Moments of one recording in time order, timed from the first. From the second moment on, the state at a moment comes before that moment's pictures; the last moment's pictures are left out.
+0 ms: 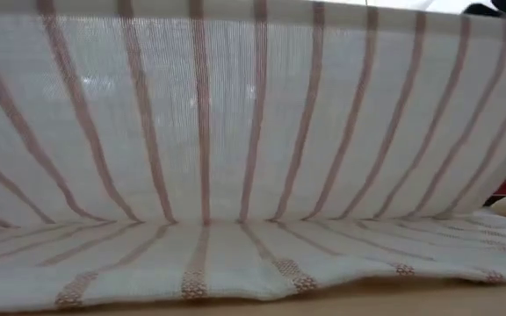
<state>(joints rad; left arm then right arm) -0.85 1.96 1.71 -1.33 -0.10 -1.34 0.57 1.15 0.90 -0.71 -0.08 0.47</state>
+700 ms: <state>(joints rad) -0.85 1.96 1.56 -1.02 0.01 -1.40 0.60 1.23 0.79 -0.54 -0.21 0.40</state>
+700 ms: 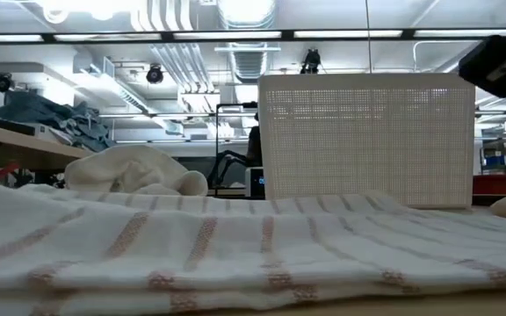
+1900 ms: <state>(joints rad) -0.84 1.96 1.52 -1.05 -0.13 -1.53 0.71 1.82 1.02 -0.40 -0.02 0.25</state>
